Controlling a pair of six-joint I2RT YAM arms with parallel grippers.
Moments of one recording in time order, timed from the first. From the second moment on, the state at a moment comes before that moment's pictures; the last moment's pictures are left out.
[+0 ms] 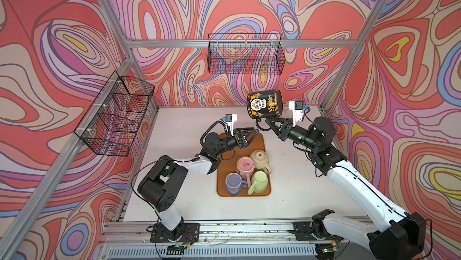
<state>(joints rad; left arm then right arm) -0.59 1.70 0.84 1.17 0.59 -0.96 0.35 1.13 0.97 0.19 -0.58 0.55</state>
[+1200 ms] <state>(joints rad) -0.57 1.68 0.98 1.21 0.72 -0.99 0.27 1.26 0.91 0.58 -0.90 0.83</state>
